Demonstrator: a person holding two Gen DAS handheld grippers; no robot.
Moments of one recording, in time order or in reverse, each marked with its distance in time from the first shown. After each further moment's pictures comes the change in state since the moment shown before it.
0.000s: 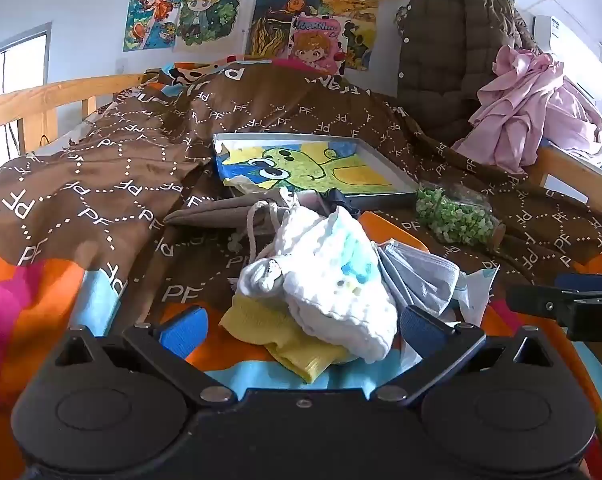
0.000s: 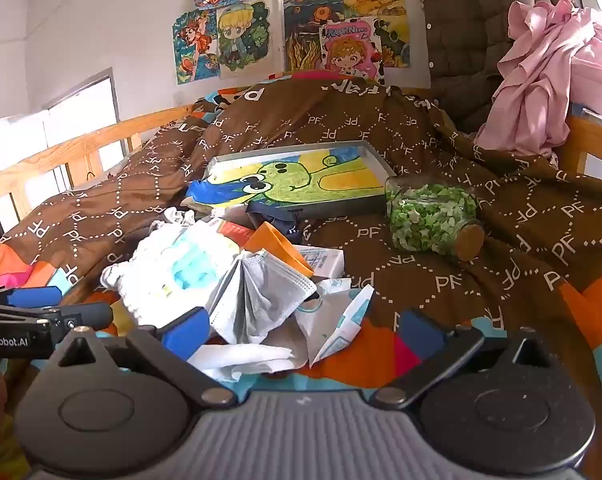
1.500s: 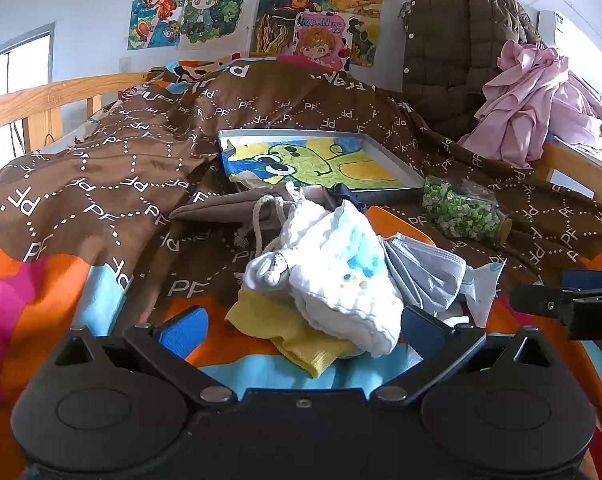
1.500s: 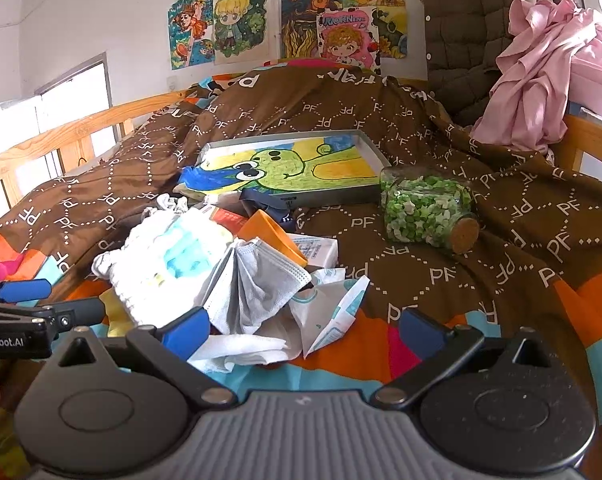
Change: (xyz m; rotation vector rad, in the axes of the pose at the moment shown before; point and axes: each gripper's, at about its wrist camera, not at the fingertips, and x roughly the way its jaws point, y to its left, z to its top) left arm 0.001 0.001 -0.004 0.007 0.005 0.025; right arm 0.002 0.003 0.003 -0.015 0.044 -0.031
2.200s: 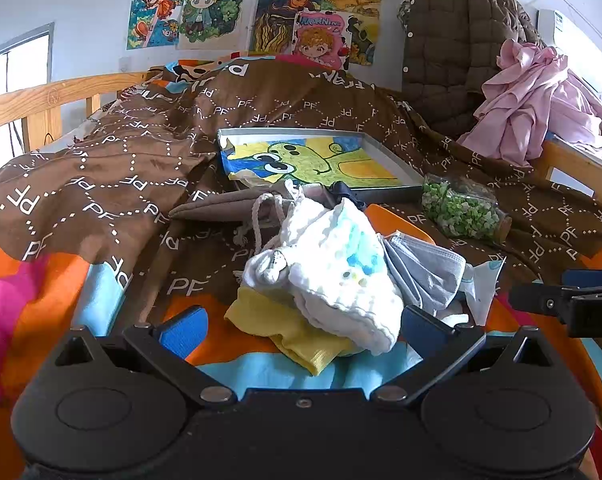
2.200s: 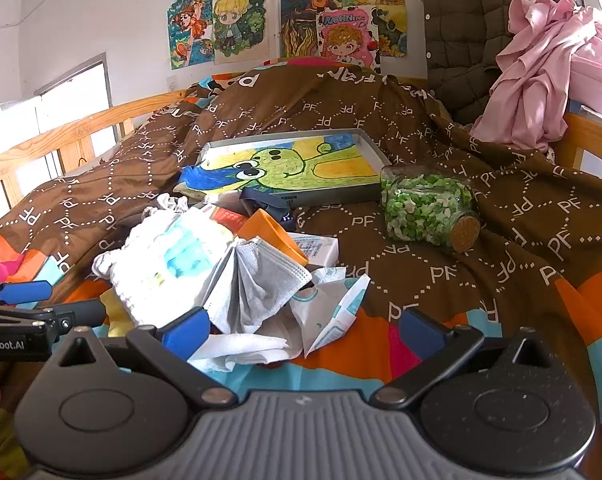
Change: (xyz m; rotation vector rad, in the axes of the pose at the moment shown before) left arm 0.000 0.000 0.000 0.001 0.001 -0.001; right arm 0.001 0.001 -0.001 0.002 0.000 -0.003
